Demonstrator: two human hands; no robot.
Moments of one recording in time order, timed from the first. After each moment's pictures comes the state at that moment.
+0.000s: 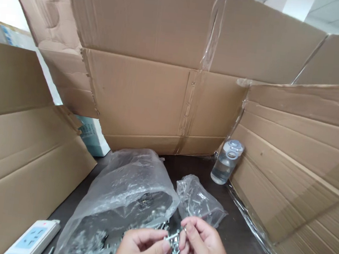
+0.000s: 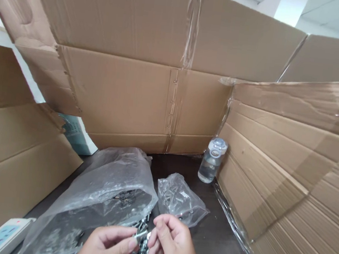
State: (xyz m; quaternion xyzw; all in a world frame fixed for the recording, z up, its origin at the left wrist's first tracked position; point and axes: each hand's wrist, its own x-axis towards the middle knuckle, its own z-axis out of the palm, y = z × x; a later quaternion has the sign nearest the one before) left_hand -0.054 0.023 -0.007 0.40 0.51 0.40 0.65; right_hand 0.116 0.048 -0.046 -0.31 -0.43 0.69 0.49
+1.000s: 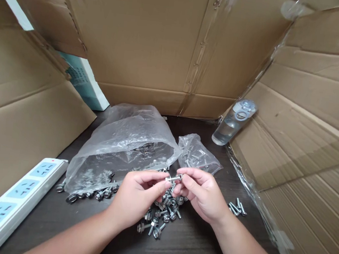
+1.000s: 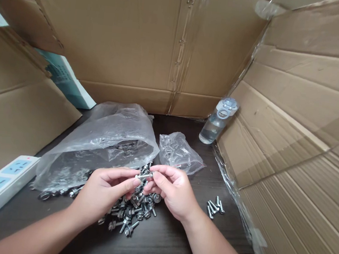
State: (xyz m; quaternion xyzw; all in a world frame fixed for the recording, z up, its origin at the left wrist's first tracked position) left_hand -0.046 0.011 0.002 0.48 0.50 0.49 0.53; right_hand 0.132 0.038 -0.023 -0.30 -0.41 0.73 0.46
